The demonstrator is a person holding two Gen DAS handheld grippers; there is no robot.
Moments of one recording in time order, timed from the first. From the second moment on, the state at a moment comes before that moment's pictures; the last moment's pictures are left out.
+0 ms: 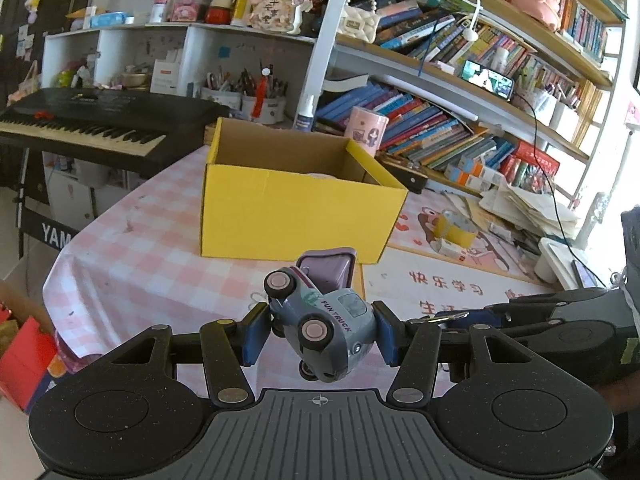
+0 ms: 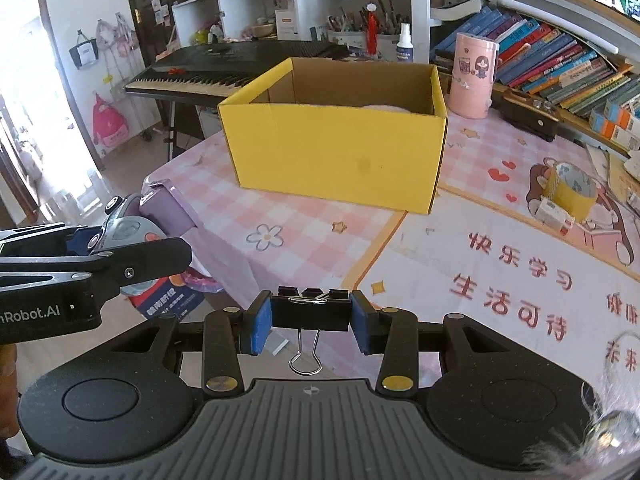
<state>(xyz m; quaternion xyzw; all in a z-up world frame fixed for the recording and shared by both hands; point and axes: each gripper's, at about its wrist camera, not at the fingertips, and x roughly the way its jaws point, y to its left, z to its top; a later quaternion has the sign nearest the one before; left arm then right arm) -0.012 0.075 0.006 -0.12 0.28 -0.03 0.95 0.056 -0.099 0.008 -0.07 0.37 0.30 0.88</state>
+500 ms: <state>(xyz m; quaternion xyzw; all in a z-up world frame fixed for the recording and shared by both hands) 0.061 0.089 0.040 -0.12 0.22 0.02 0.97 0.150 -0.089 0.049 -0.05 0.30 0.33 0.90</state>
